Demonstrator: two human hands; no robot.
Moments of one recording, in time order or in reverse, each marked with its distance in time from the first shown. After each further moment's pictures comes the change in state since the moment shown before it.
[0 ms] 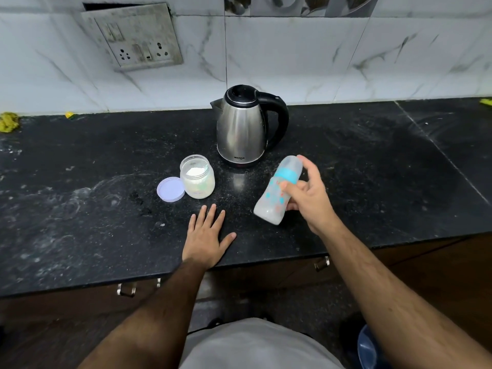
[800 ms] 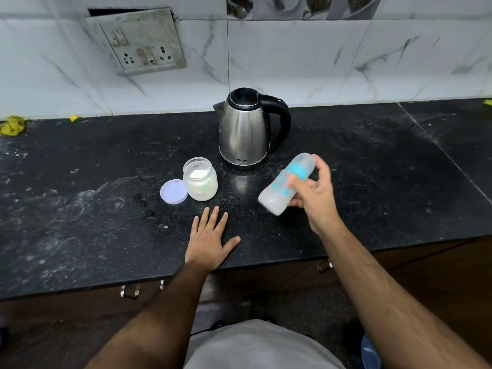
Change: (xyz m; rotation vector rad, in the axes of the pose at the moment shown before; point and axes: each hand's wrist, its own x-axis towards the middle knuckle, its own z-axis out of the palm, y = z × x) left_hand 0.000 -0.001 -0.003 0.017 -0.025 0.011; right_hand 0.003 -0.002 0.003 0.136 0.089 -0.018
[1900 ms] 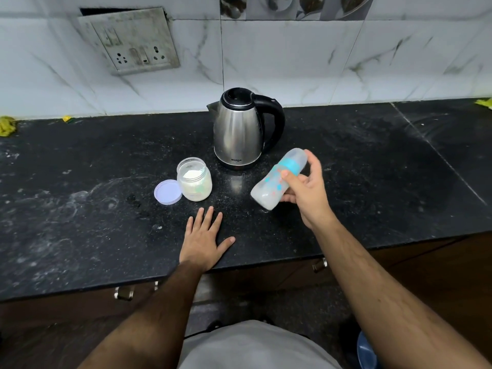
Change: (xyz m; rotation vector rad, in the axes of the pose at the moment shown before) left_hand 0.001 0.000 0.000 0.016 -0.001 -0.006; right_hand 0.007 -0.005 0.002 0.010 -0.046 0.005
